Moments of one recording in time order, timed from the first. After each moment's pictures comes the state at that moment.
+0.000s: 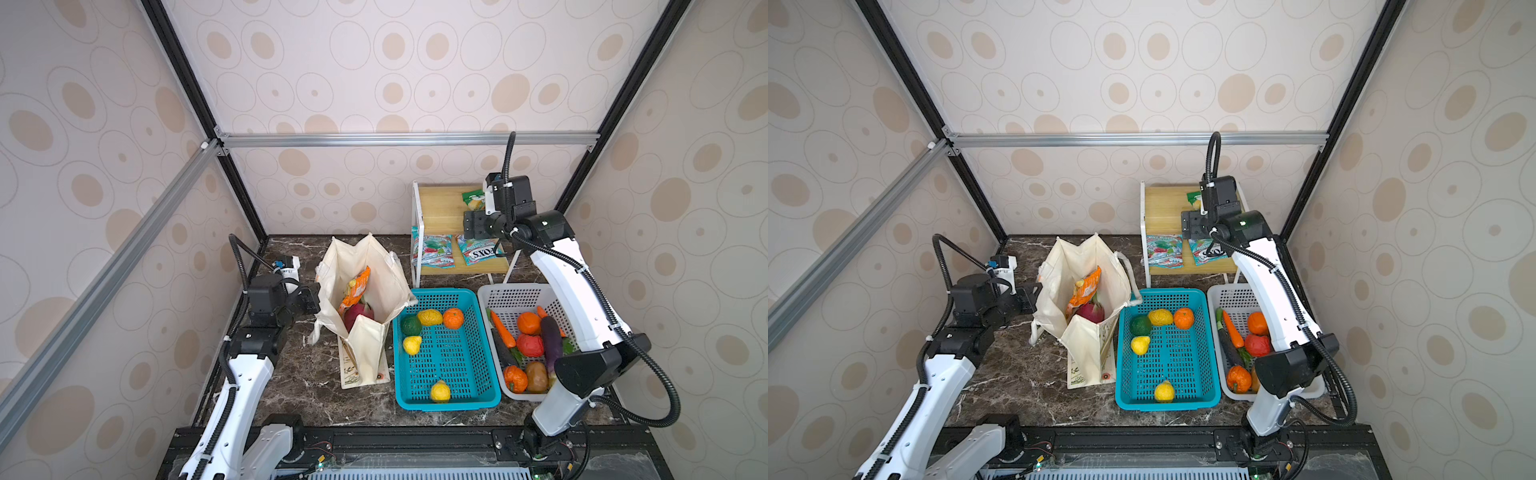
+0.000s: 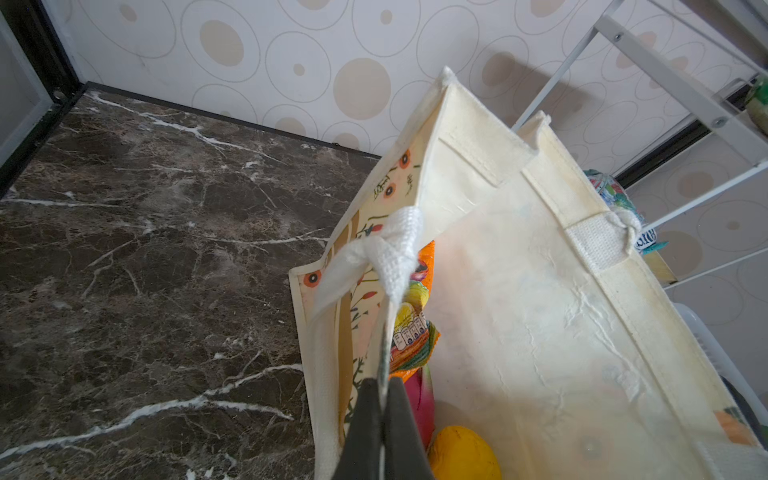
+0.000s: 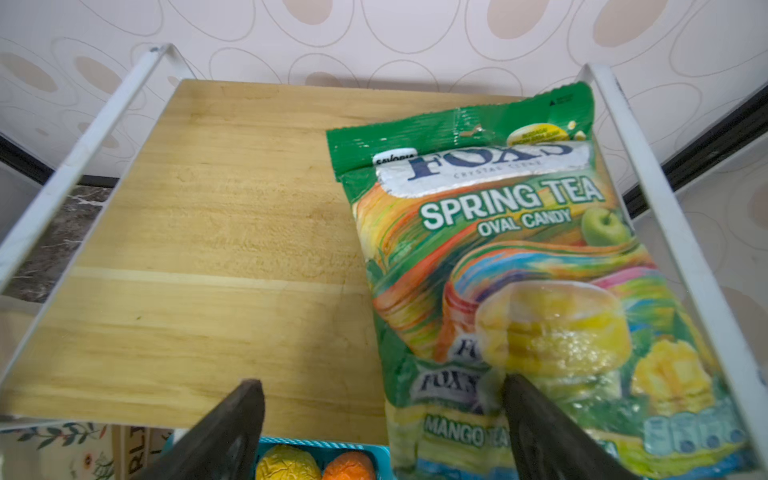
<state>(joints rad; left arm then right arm) -0.02 0.92 0.83 -0.37 0.28 -0.29 0.36 1.72 2.07 -0.97 0.19 0.18</state>
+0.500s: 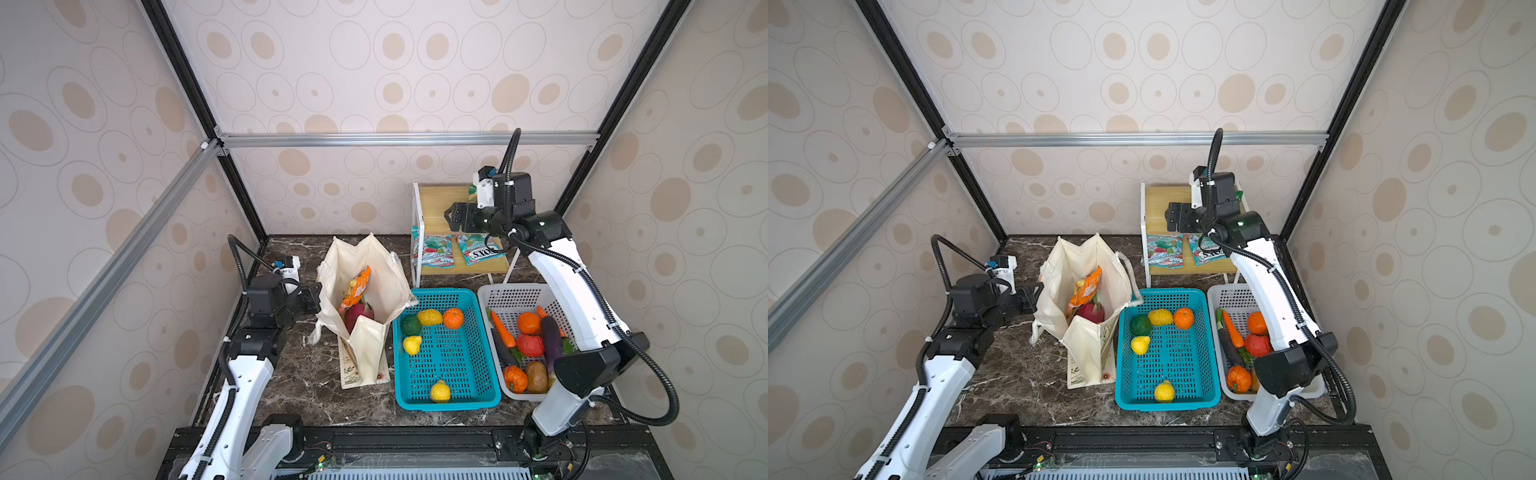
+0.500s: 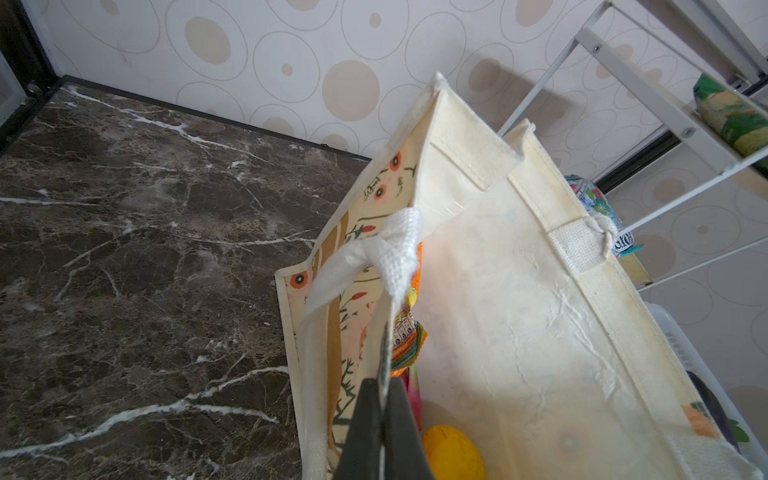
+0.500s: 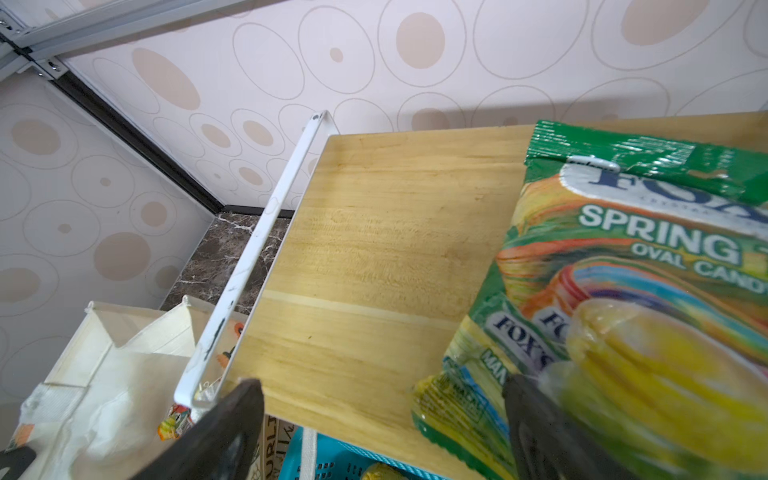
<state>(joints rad) -0.02 0.91 0.82 -0.35 0.31 -0.32 0.36 1.70 2.03 -0.83 -0.05 0.27</state>
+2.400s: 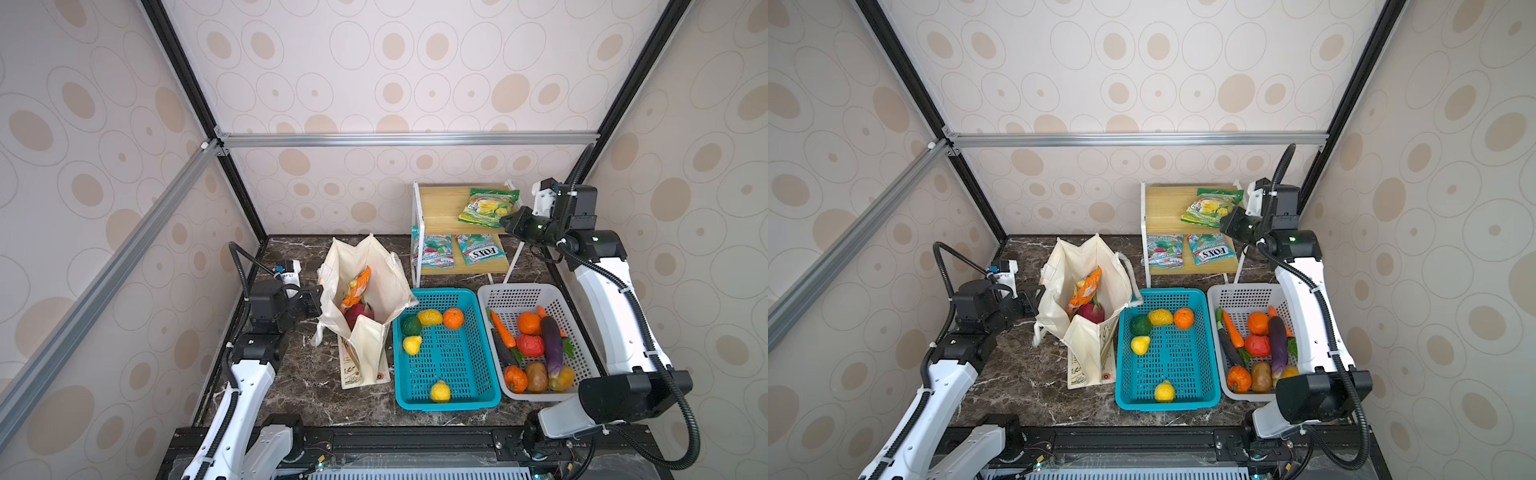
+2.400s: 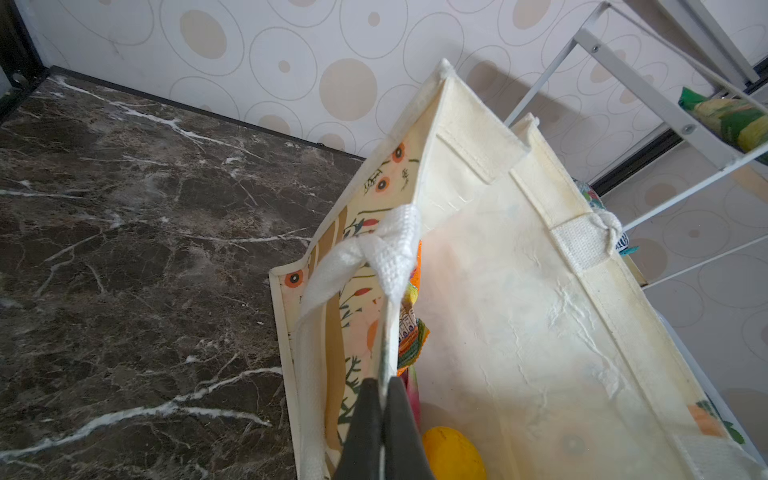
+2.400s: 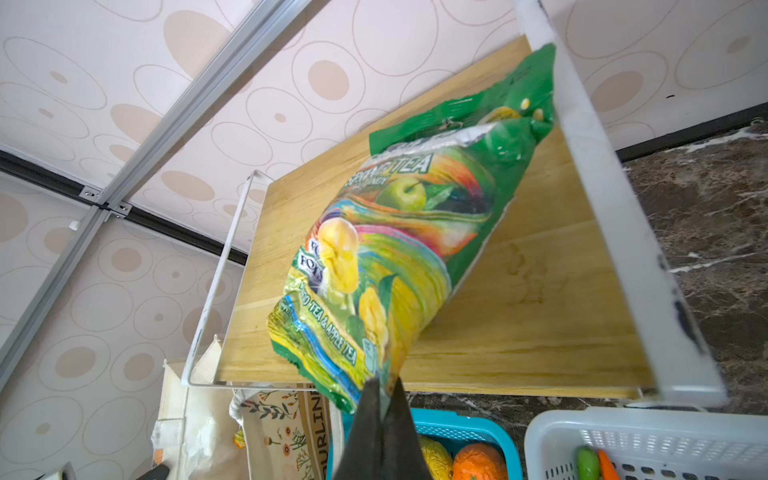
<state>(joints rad) -0.02 0.89 0.76 -0.29 0.32 -0.34 0.07 1.51 1.80 -0.77 -0.34 0.50</state>
